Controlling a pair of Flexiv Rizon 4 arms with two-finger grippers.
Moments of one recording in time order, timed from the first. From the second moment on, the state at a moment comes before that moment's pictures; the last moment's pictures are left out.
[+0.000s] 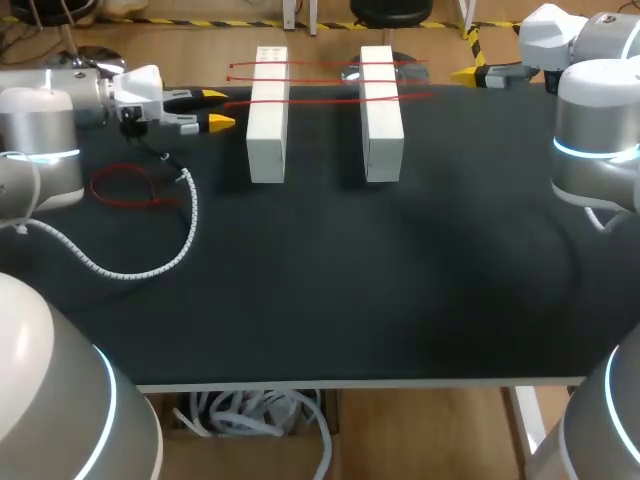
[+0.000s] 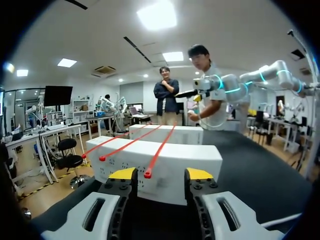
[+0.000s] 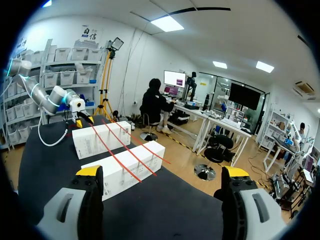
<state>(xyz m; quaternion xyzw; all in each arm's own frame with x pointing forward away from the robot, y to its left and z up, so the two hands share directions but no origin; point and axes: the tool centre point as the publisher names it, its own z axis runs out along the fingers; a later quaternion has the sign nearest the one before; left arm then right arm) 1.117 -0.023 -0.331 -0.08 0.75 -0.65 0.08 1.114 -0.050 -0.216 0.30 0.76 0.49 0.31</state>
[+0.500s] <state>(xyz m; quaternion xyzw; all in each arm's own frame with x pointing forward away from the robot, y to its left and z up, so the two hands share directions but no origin) 1.120 -0.030 -0.331 -0.07 0.75 -0.65 0.08 1.114 -0.050 -0.216 0.30 0.76 0.49 0.31</state>
